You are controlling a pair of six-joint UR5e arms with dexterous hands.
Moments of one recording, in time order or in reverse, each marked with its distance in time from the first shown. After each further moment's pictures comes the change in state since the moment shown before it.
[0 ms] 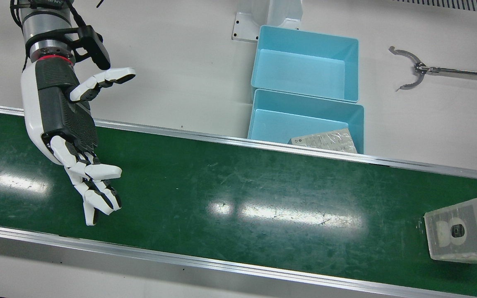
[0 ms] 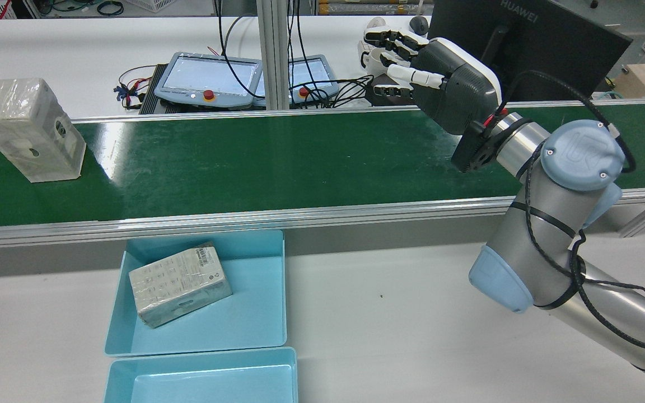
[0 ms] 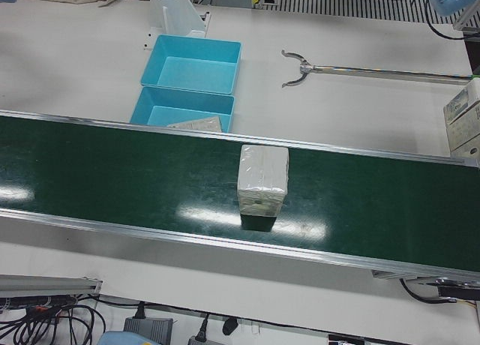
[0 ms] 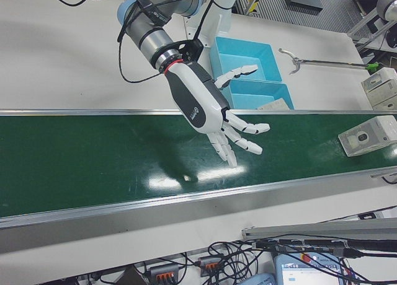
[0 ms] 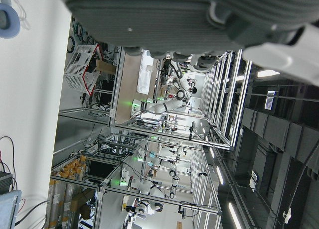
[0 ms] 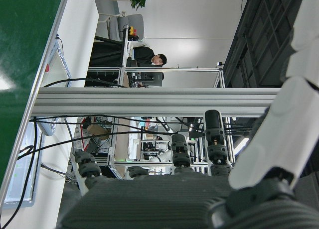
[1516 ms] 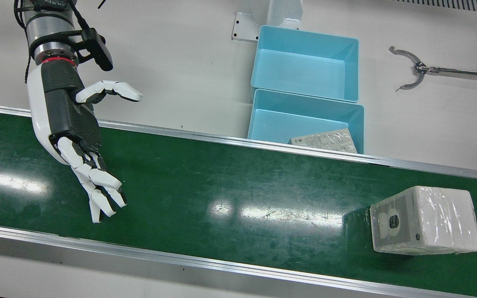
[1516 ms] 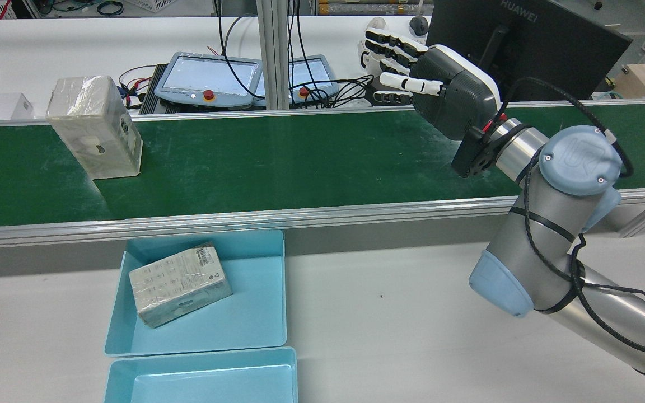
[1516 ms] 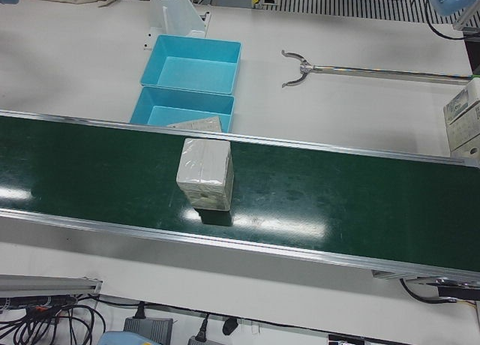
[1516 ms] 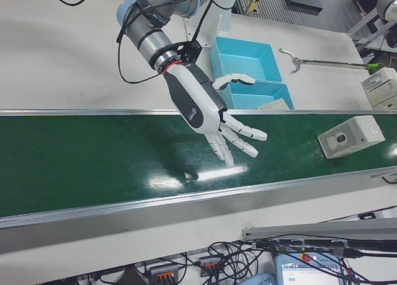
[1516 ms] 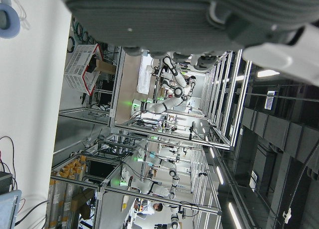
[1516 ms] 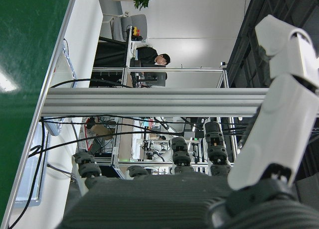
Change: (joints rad) left arm 0.000 0.000 0.000 0.000 0.000 0.000; right arm -0.009 -0.010 -0.001 0.001 0.000 0.000
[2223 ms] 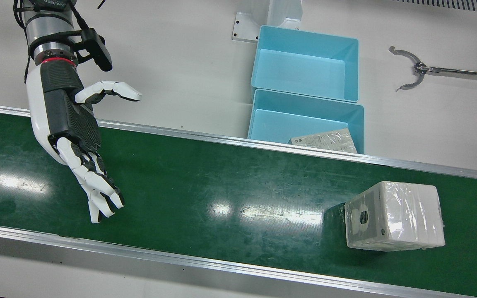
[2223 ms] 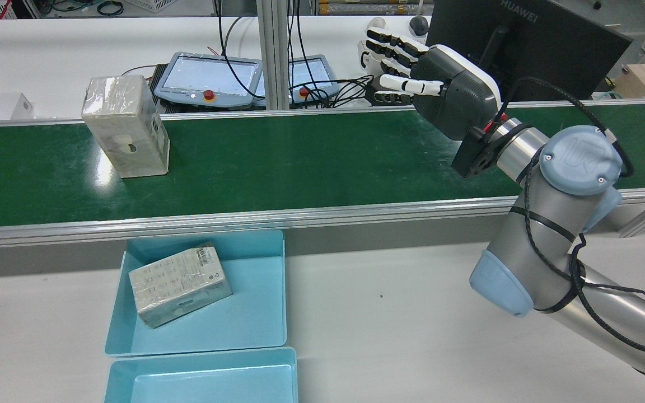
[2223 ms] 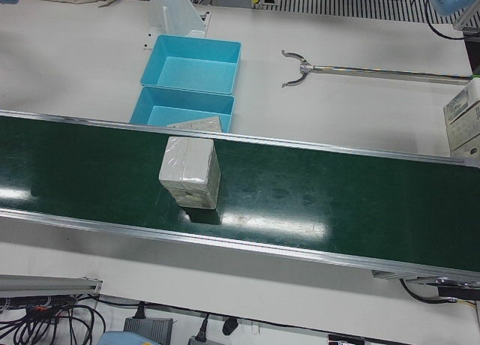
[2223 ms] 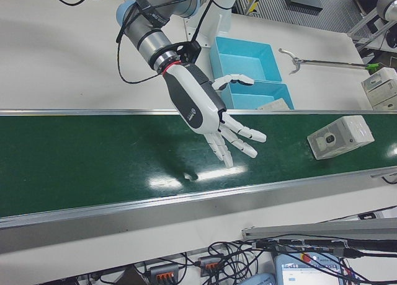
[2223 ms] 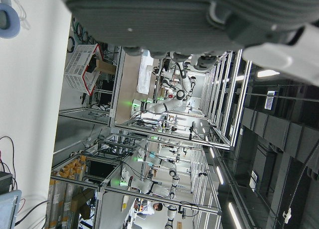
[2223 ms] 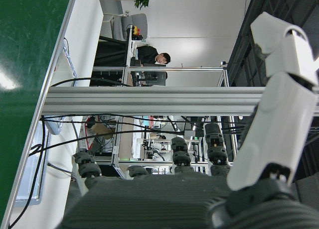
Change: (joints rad) left arm 0.000 0.000 0.000 0.000 0.000 0.000; right arm 0.001 -0.001 -0.001 0.000 0.000 0.000
